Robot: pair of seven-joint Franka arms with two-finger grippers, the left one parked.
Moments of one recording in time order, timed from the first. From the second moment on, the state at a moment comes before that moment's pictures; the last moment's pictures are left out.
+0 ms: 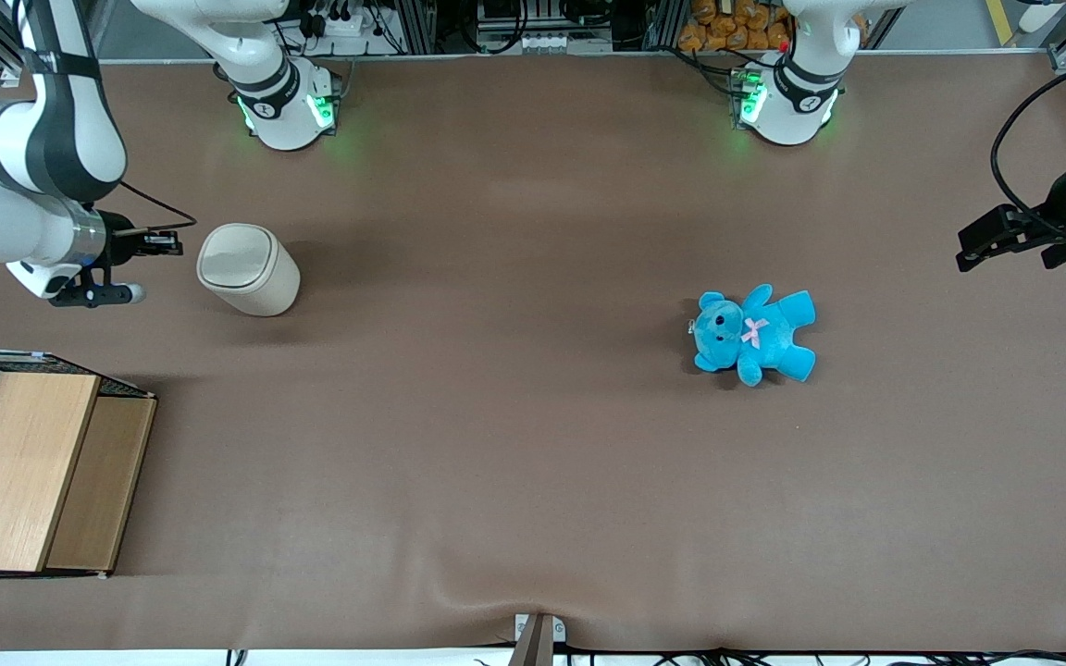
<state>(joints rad) -0.03 -0.02 -0.12 -2.23 0.04 1.83 -0.18</state>
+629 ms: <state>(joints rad) -0.03 -0.02 -0.12 -2.34 0.06 1.97 -0.18</state>
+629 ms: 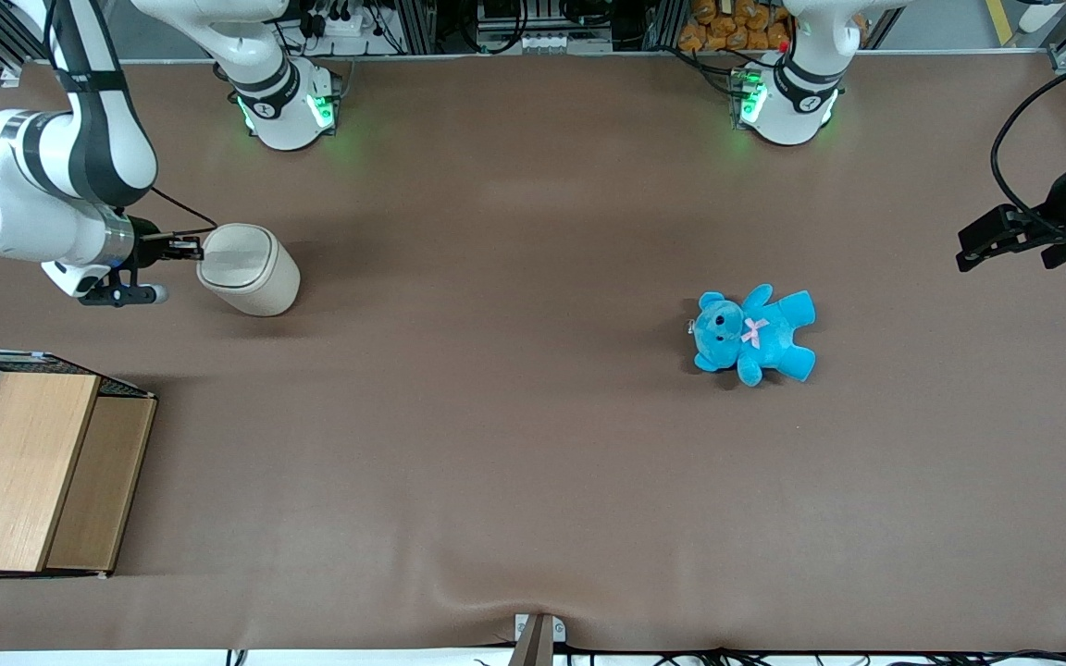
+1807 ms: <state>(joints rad) -0.03 0.02 -0.12 -2.35 0.08 2.01 -0.18</state>
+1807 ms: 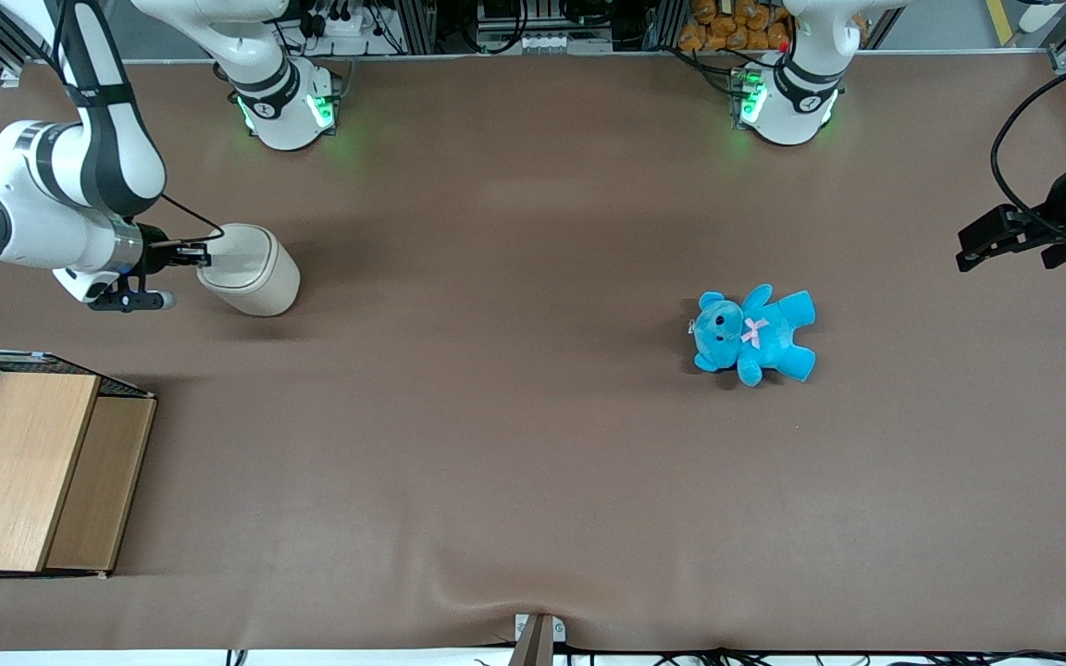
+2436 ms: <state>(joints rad) -0.03 0.02 -0.12 -2.35 0.08 2.02 -0.18</state>
